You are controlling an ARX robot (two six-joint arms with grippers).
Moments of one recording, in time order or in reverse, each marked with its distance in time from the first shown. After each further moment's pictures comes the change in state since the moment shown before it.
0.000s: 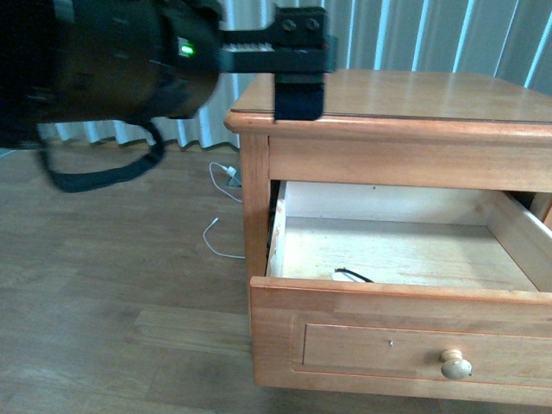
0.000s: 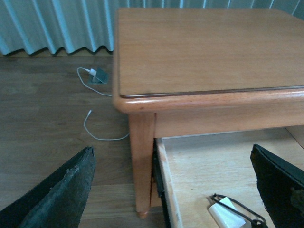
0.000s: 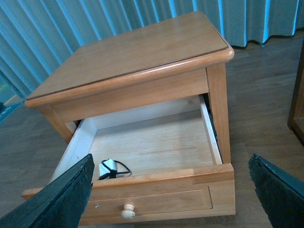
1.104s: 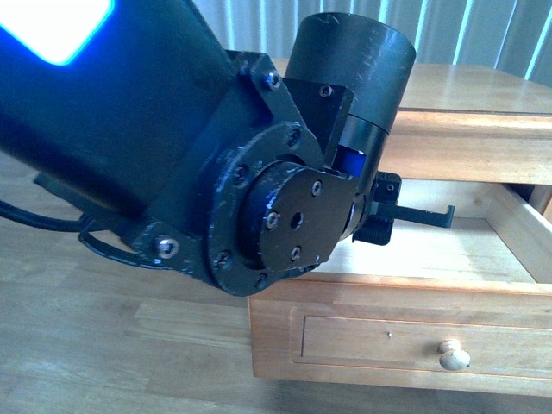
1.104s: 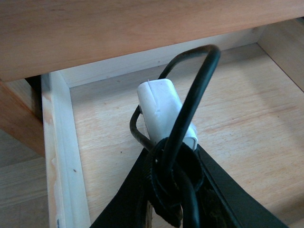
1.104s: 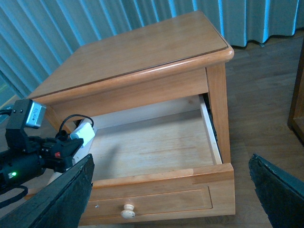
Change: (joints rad) left arm -0.132 0.501 0.348 -0.107 0.085 -0.029; right arm 0.000 0.000 0.000 0.000 0.000 0.000
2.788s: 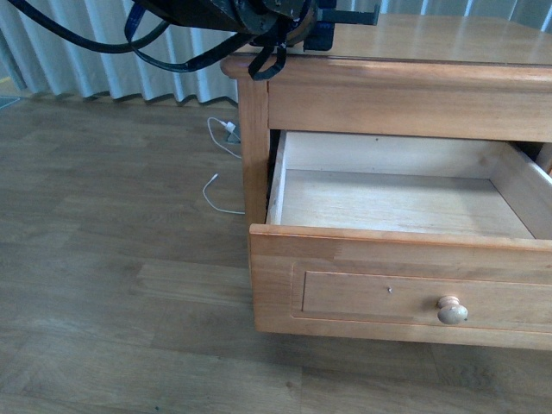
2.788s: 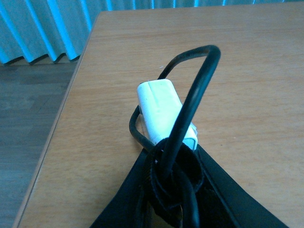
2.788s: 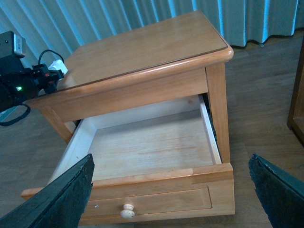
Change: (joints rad) left arm 0.194 0.214 0.586 -0.117 -0.104 0.077; right arm 0.000 0.000 0.000 0.000 0.000 0.000
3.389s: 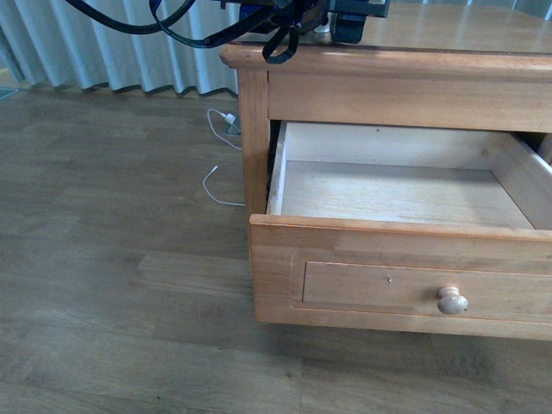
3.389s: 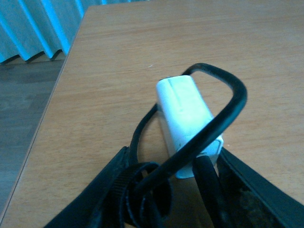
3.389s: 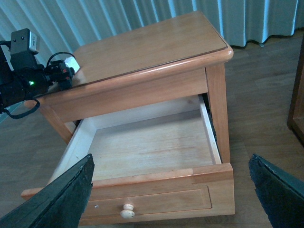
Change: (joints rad) left arm -0.008 0.121 0.227 -0.163 0.001 0.013; right arm 0.000 0.000 0.000 0.000 0.000 0.000
